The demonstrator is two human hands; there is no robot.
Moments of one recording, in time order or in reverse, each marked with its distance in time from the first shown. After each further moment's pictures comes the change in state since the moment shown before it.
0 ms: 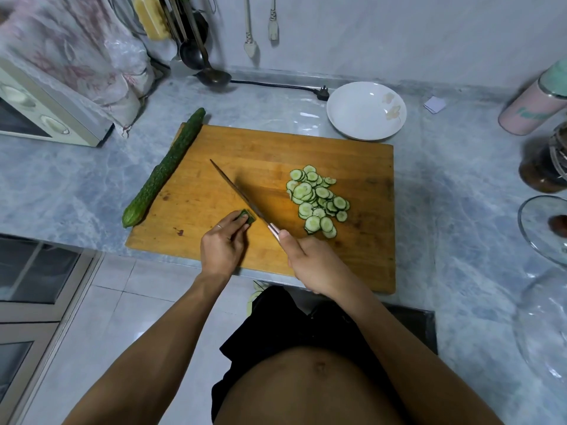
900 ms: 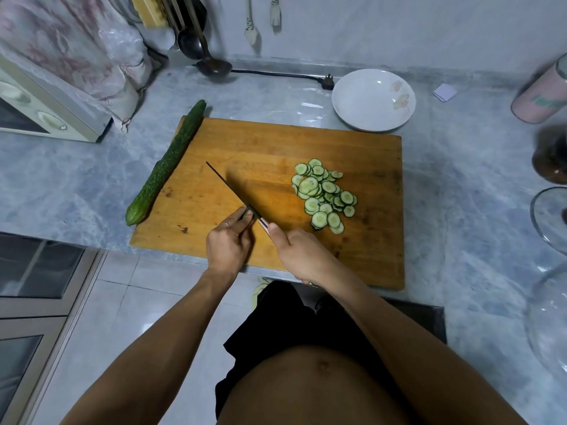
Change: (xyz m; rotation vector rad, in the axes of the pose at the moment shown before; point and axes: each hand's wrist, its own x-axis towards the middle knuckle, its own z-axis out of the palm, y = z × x) left_hand 0.003 0.005 -0.004 0.059 -0.044 0.034; right_hand 0.026 -0.018 0.018 -0.049 -0.053 0.044
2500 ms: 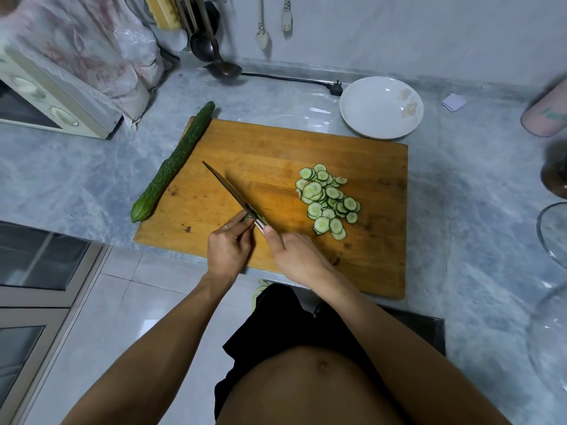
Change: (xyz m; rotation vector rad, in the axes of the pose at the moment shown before) left_hand -0.003 0.003 -0.005 -0.058 -0.008 -0.056; right_hand 0.009 -0.002 0.006 -0.070 0.001 -0.058
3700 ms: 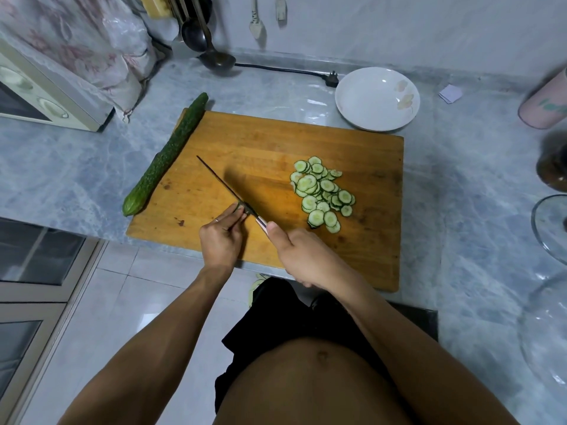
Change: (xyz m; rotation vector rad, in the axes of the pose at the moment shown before) left_hand 0.001 0.005 0.010 -0.116 0.156 -0.130; right_hand -0.027 0.003 -0.023 0.061 -0.080 0.027
